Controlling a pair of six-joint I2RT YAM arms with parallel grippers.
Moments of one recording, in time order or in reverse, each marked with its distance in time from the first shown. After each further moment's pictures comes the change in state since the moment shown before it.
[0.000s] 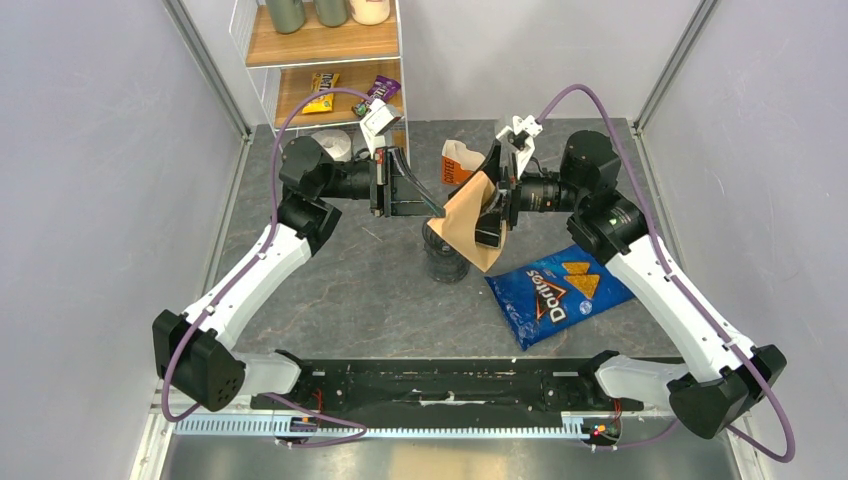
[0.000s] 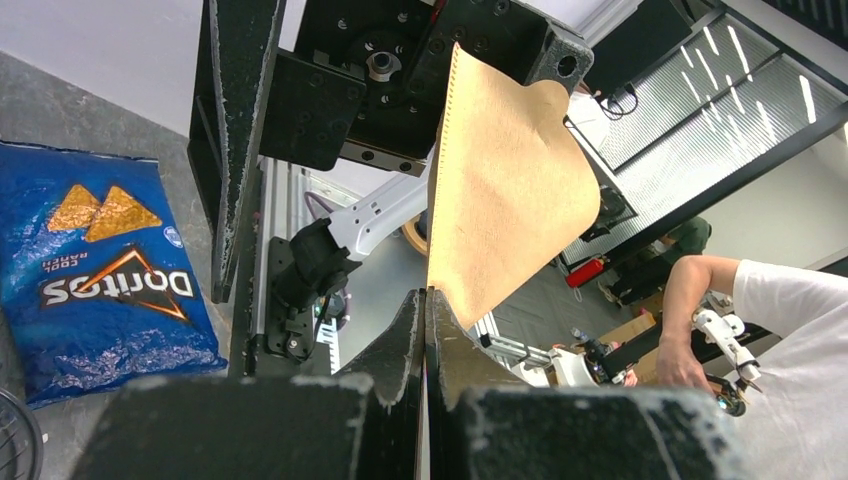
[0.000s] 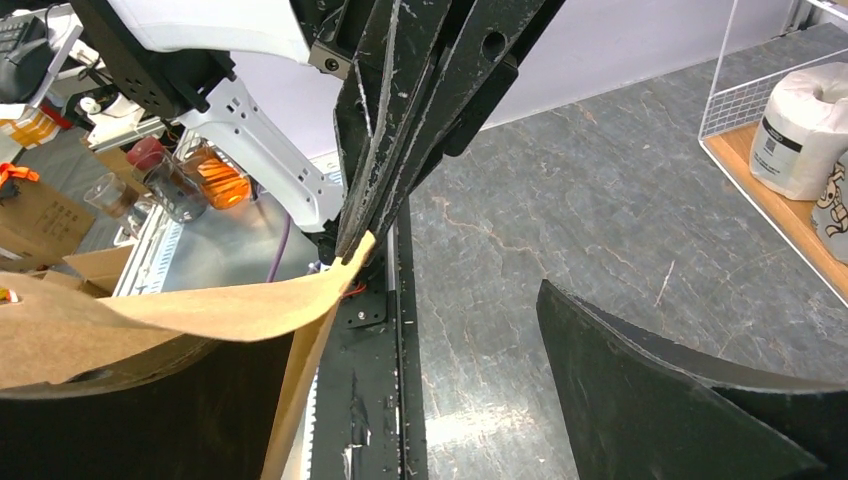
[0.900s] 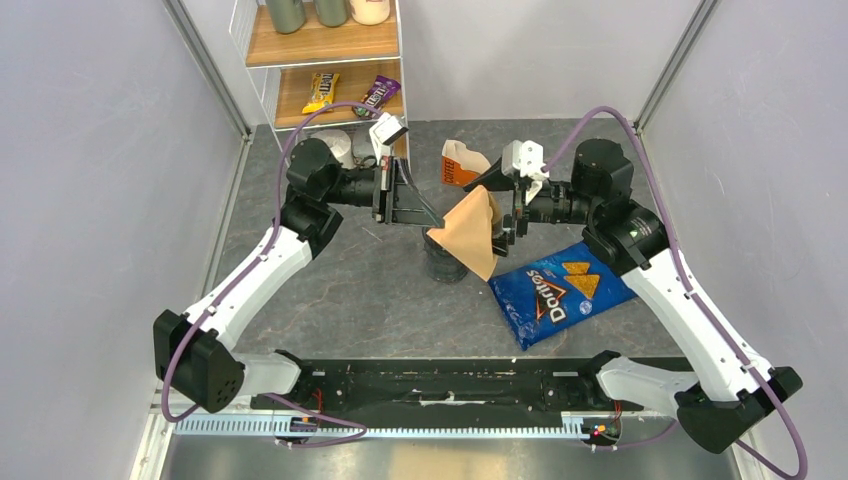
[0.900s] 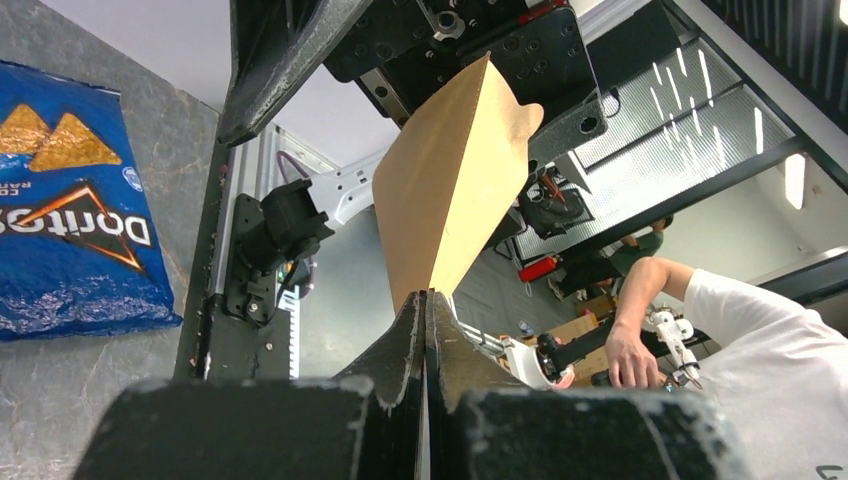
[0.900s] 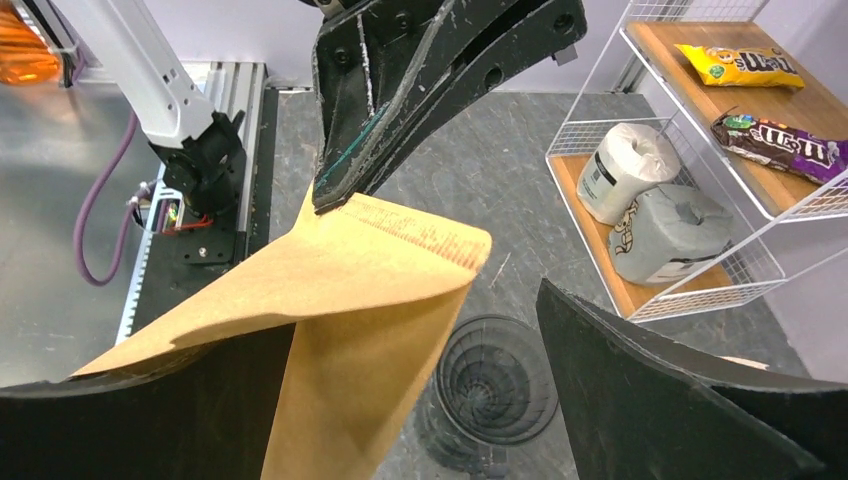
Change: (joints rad) left arm -0.002 -0.008 -0.033 -0.098 0.026 -0.029; right arm 0.008 -0.076 0.021 -0.207 0.098 -0.511
